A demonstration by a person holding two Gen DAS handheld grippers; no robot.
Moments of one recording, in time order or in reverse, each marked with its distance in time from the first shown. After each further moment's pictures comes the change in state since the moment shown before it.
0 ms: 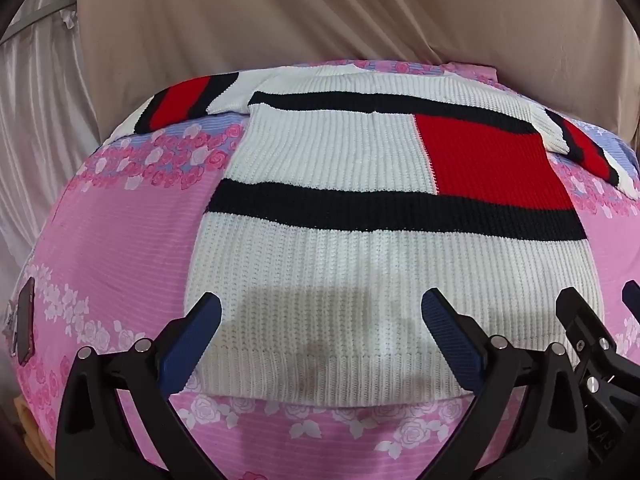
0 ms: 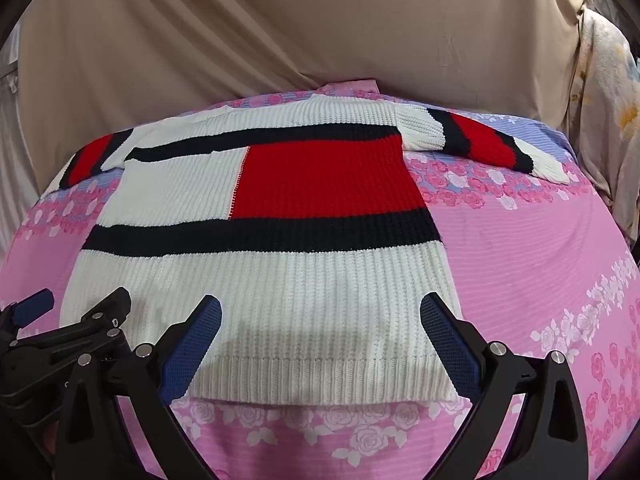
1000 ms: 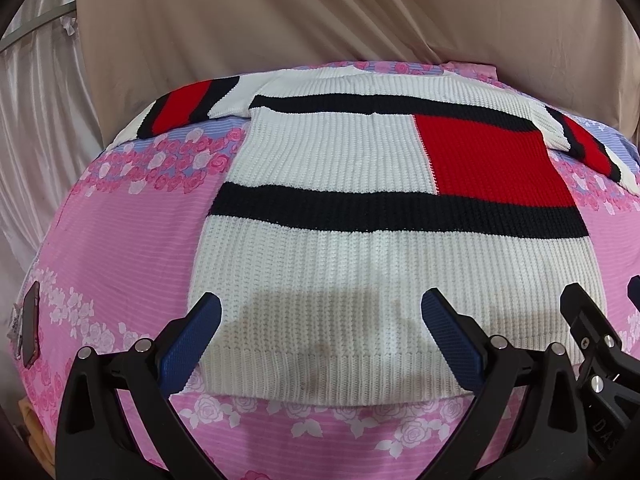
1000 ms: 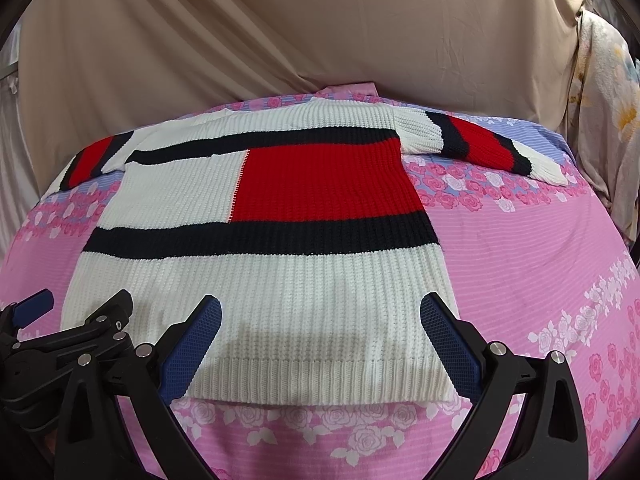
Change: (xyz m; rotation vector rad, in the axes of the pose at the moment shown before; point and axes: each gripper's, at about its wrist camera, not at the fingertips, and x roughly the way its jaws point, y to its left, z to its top) left arm 0.000 0.000 -0.001 0.025 -0.009 0.017; right arm -0.004 -0.003 0.000 0.013 -0.009 0.013
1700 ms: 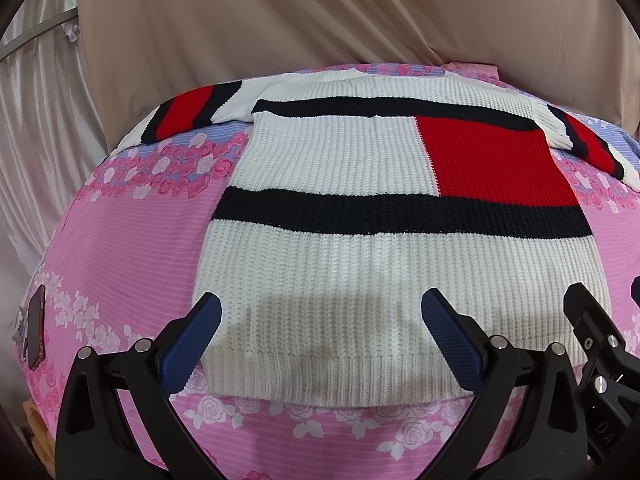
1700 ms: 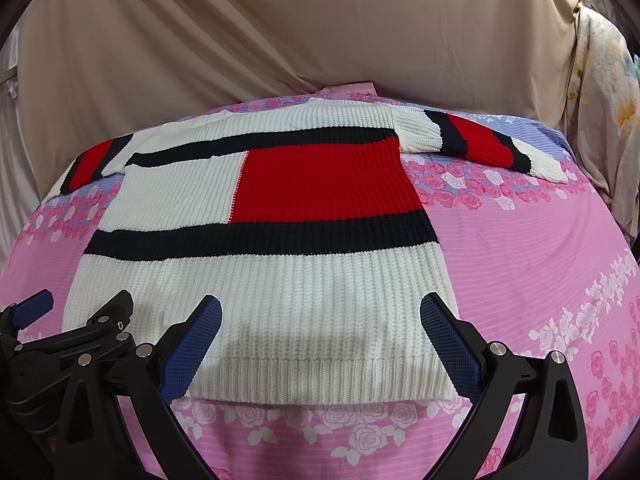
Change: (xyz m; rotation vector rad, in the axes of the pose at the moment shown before) left arm -0.002 -0.003 0.000 0.013 -0.013 0.024; right arm -0.001 -0.001 0.000 0.006 -0.006 0.005
